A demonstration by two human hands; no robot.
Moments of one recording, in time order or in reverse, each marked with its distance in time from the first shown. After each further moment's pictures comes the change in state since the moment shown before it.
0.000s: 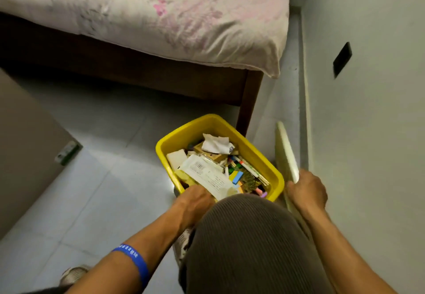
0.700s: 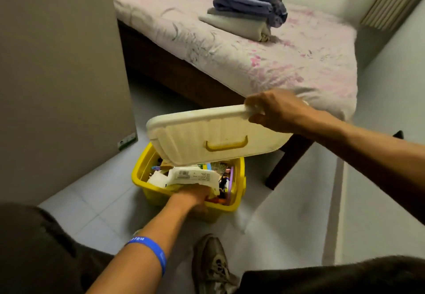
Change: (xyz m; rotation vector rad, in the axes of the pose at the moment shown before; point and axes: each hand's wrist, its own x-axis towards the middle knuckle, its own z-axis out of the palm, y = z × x) left_hand -0.126 -0.074 -0.009 -0.734 -0.006 -0.535; right_hand -0.072 -0.337 -0.133 -0.417 0.064 -1.413
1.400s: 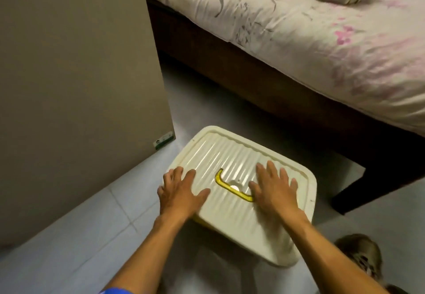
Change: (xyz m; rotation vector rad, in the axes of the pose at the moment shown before) left_hand 0.054 -0.161 0.033 -0.309 0.542 -0.504; right_hand 0.041 -0.040 0.315 0.310 -0.257 0.460
